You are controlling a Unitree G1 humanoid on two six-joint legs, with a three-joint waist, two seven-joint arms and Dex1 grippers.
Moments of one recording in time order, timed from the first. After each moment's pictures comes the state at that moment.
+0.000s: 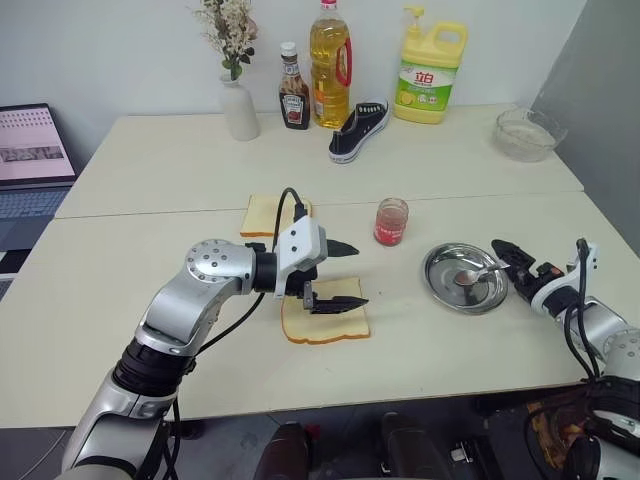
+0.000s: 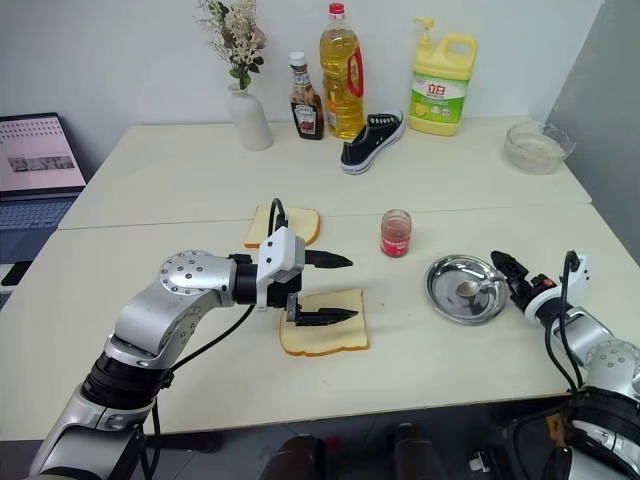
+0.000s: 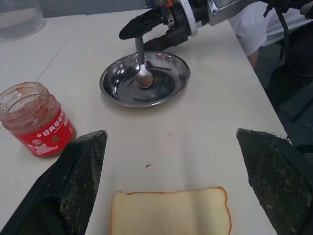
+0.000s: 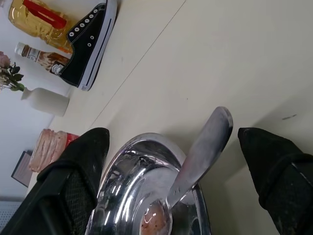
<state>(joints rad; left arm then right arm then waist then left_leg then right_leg) -0.54 0.59 -0.23 -0.24 -0.36 0.48 -1.07 -0.35 -0.47 -0.60 0.27 1.02 0.90 0.26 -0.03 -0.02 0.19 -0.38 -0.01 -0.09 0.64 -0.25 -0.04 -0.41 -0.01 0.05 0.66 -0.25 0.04</state>
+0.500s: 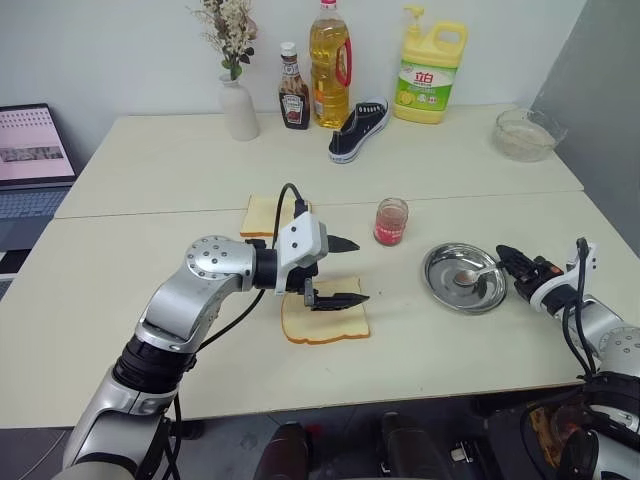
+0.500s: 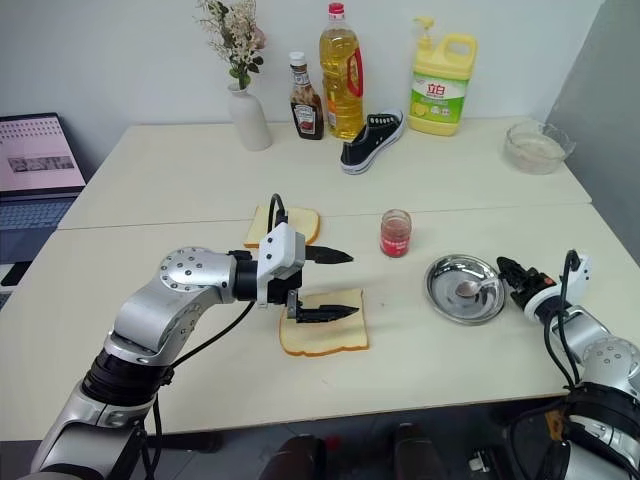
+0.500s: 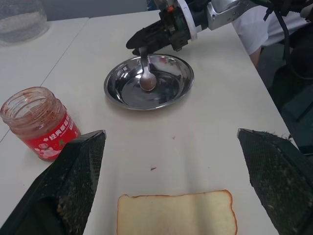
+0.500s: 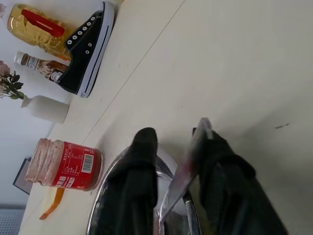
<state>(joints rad) -0.55 0.59 -0.23 -0.24 -0.36 0.48 -1.06 -0.37 -0.47 -0.61 0.31 1.00 0.88 0.26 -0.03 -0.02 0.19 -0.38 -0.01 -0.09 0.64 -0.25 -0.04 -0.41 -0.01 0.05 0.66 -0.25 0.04</state>
